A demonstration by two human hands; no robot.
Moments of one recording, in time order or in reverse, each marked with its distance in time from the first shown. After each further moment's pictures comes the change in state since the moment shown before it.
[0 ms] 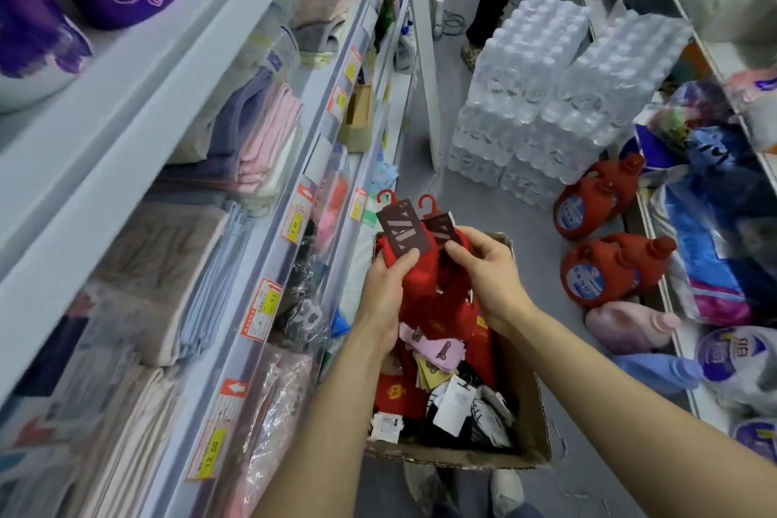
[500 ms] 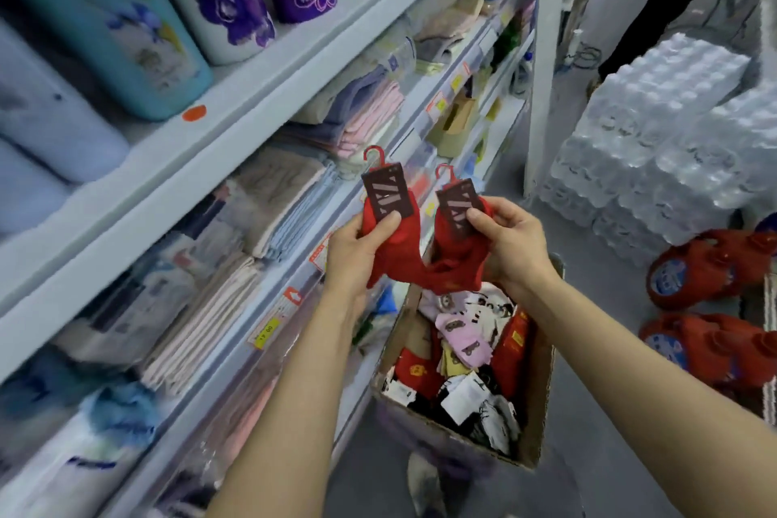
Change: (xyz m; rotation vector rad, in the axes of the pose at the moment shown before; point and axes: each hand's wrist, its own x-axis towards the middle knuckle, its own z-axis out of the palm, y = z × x) left_hand -0.095 0.052 -0.021 0.019 0.365 0.337; right_hand -0.010 -0.048 0.014 0.122 -0.267 0.014
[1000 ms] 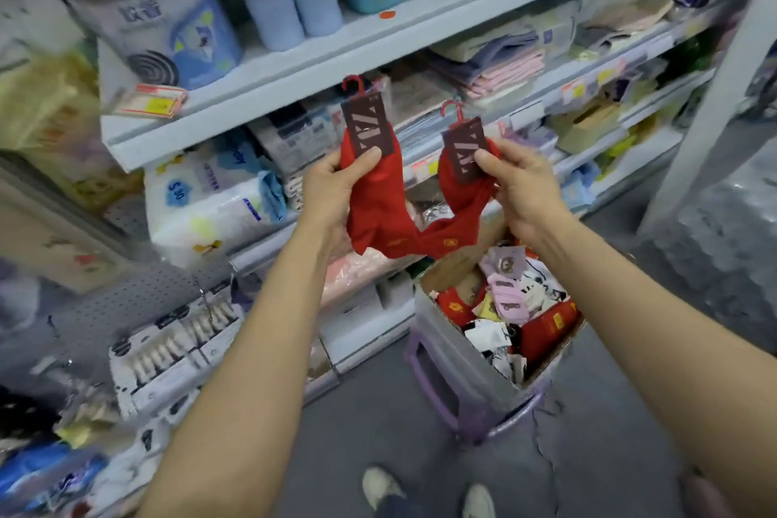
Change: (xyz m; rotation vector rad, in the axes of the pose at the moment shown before) left_hand -0.181 0.041 -0.061 -0.046 0.494 0.239; right_hand -0.091 -0.027 0.054 -0.081 -0.537 0.027
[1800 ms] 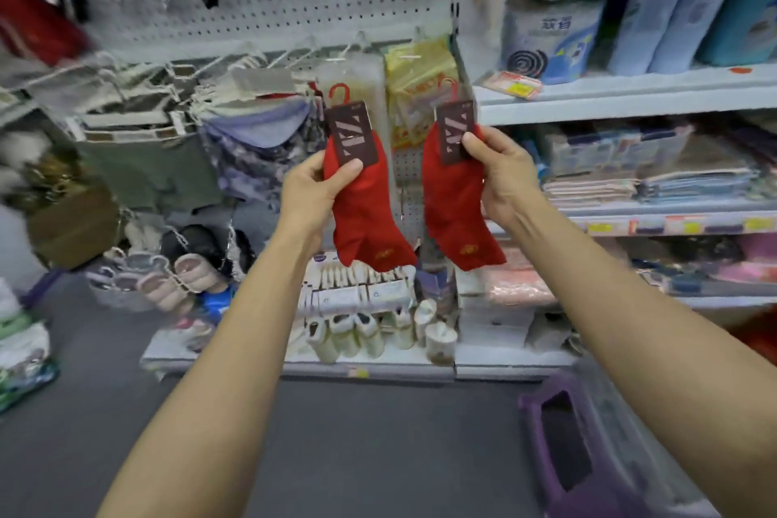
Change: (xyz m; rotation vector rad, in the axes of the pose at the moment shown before) left_hand -0.194 0.081 -0.331 0.093 0.566 0.277; right_hand -0.136 0.051 0.347 0.280 -0.553 0.190
